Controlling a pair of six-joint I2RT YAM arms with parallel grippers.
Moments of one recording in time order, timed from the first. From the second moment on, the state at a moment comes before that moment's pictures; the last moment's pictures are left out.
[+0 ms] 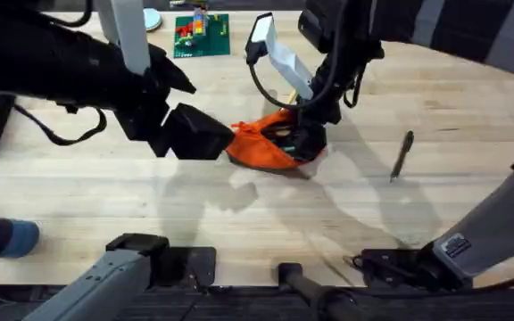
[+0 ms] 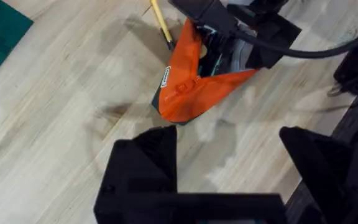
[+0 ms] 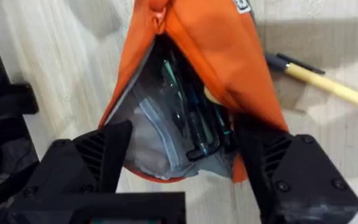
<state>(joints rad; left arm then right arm) -0.08 1.08 1.31 -1.36 0.56 0.65 0.49 1.91 1.50 -1.24 -0.40 -0.89</state>
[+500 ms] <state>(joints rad) -0.08 1.08 1.31 -1.34 0.56 0.65 0.49 1.91 1.69 -1.38 -0.40 -0.81</state>
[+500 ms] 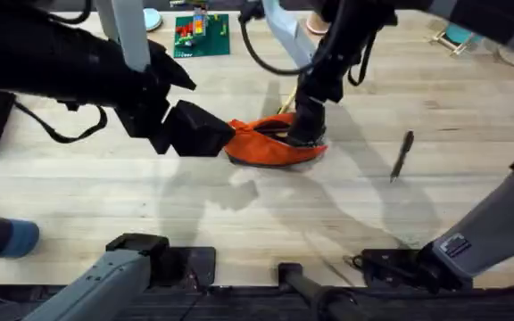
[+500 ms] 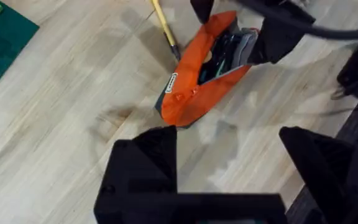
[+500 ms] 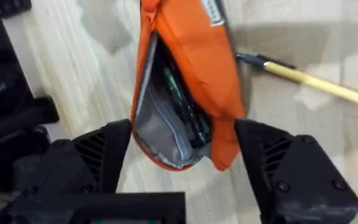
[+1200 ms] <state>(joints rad) -0.08 1.08 1.31 -1.34 0.56 0.65 0.38 1.61 1.77 -1.43 -0.36 -0.69</state>
